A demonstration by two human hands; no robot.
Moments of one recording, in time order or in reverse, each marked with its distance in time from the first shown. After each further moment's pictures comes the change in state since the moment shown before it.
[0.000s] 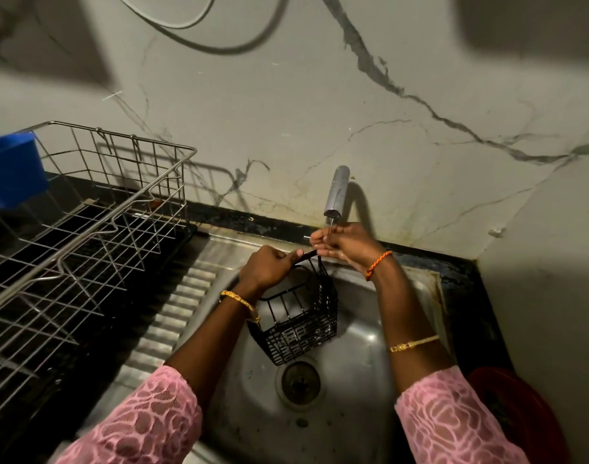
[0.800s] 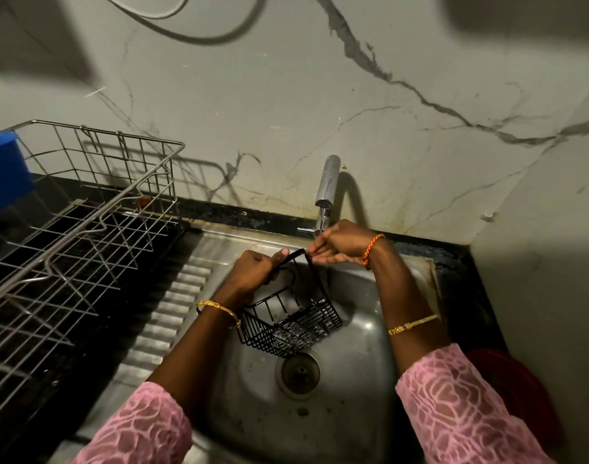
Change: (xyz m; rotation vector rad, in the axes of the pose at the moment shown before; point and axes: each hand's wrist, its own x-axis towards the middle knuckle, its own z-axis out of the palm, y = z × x) left_hand -0.023 -0.017 -0.003 -0.357 -0.049 -0.033; right_hand -0.009 -0.007 0.001 -0.229 -0.088 0.263
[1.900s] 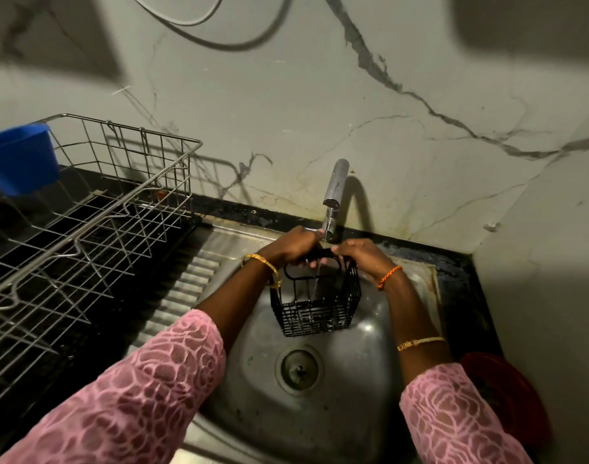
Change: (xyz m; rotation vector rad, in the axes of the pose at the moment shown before) left_hand 0.012 0.069 0.026 0.188 -0.355 -0.005; right_hand 0.006 0.051 -0.015 0.006 0.160 -0.263
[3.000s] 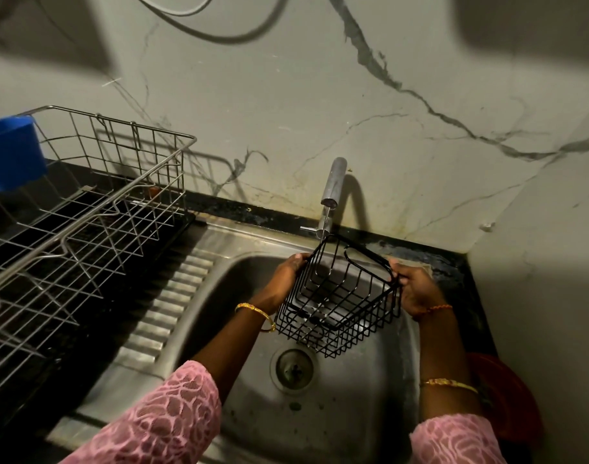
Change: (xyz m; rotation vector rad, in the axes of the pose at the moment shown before) left_hand -0.001 -0.068 0.048 -0.527 0.134 -0.026; right_hand -0.026 0.060 -0.053 0.653 0.314 0.176
